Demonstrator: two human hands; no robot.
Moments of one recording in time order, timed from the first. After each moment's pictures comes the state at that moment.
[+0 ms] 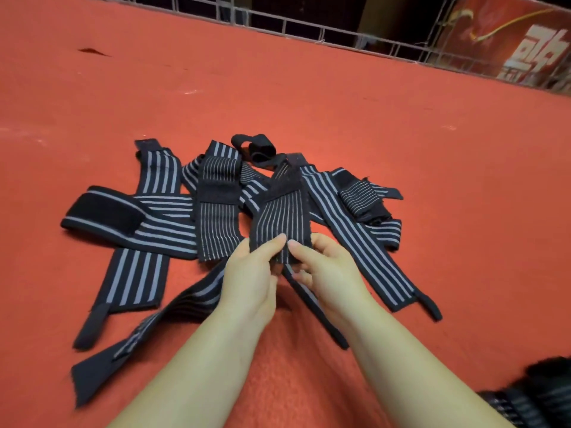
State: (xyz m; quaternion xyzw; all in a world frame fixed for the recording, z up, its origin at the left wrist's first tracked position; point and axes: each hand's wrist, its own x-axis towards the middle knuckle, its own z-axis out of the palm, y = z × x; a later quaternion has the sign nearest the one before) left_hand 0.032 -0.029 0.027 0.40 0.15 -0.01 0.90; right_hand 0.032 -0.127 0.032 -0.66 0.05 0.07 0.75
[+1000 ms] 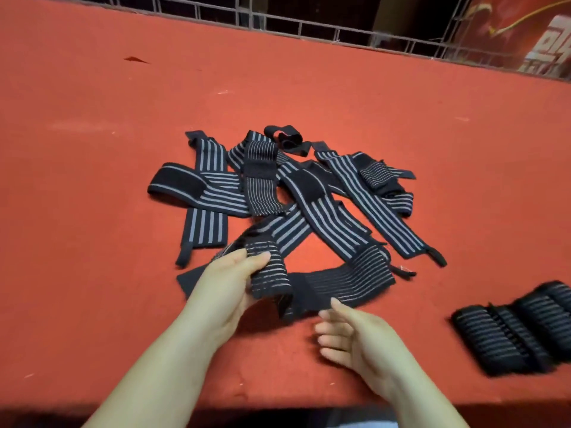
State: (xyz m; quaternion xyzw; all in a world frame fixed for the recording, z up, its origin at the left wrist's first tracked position) left_hand -0.107 0.063 0.038 0.53 0.12 -0.08 0.84; right_hand -0.134 -0.119 0.003 -0.61 0.23 0.22 0.72
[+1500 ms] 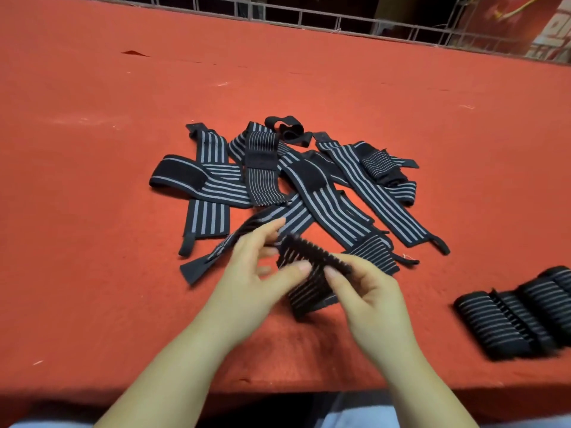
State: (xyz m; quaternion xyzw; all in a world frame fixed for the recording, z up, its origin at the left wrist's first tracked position) left_hand -0.131 0.057 0.040 0.76 -0.06 0.03 0.64; right_hand -0.142 -0.102 0.031 -0.77 -0.08 -0.10 0.62
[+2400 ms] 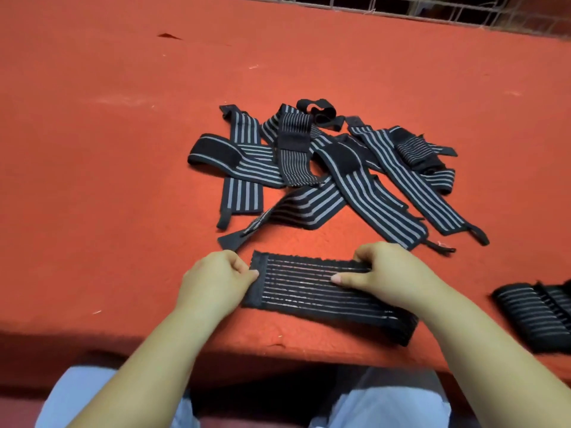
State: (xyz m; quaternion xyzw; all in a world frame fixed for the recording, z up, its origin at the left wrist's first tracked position) left_hand -0.136 0.125 -0.011 0.93 0.17 -0.01 0.33; right_hand -0.102 -0.108 0.031 -0.98 -0.09 0.10 0.15
